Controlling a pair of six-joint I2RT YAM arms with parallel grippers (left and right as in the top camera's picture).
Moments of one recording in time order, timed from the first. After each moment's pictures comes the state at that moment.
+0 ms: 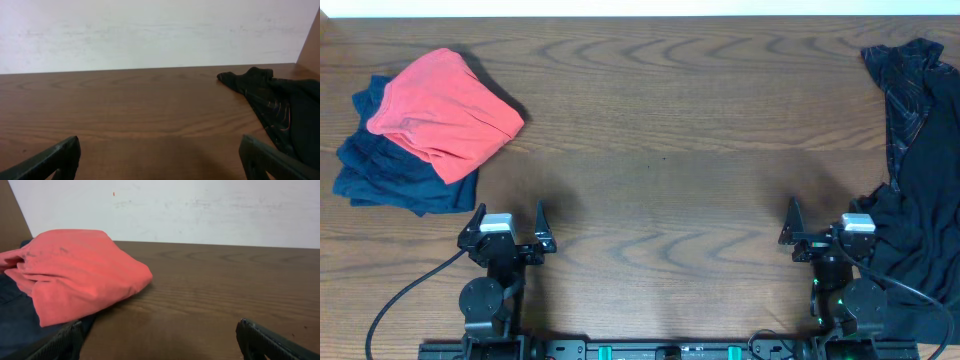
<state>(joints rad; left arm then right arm) 0.02 0.01 0.03 -0.13 0.00 -0.04 0.05 0.01 0.01 -0.06 0.08 0.06</state>
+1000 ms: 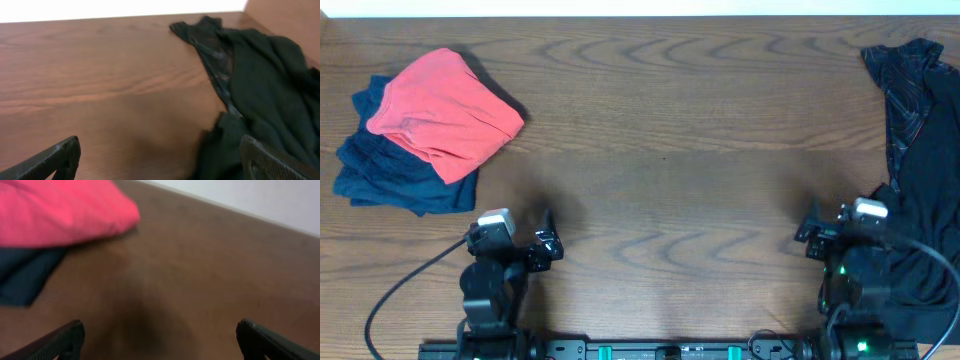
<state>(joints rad) 0.02 0.22 0.18 -0.38 0.07 -0.28 0.05 0.39 0.25 -0.28 0.34 0.09</state>
